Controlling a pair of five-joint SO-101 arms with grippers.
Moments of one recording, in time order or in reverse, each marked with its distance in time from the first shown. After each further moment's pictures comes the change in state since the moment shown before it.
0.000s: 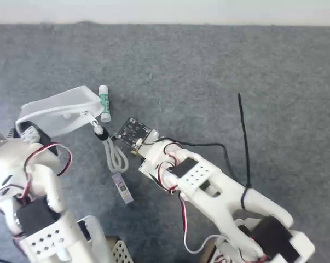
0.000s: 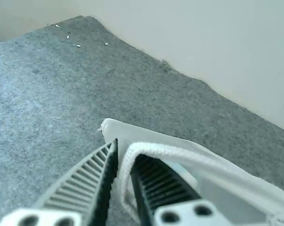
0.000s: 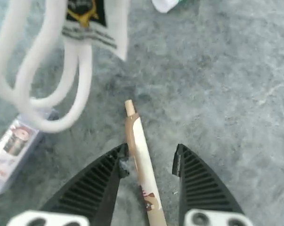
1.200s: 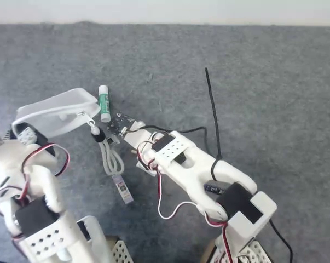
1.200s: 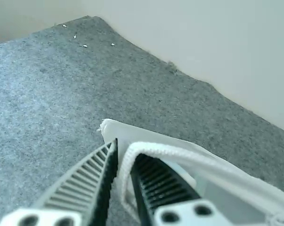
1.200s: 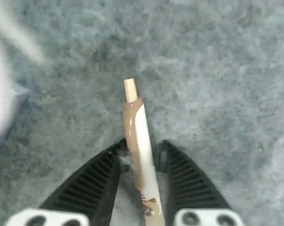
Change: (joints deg) left arm -1.6 0.0 0.0 0.0 0.2; right arm 1.6 23.5 -24.1 18.4 2.1
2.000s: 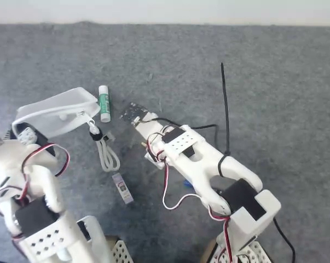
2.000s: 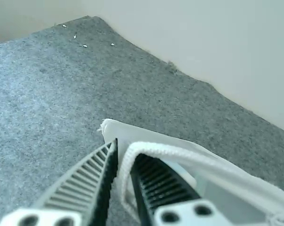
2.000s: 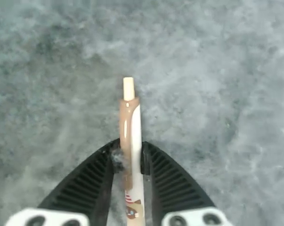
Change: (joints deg) left arm 0.0 0.0 0.0 0.0 0.0; right arm 5.6 0.0 0.0 0.3 -4.3
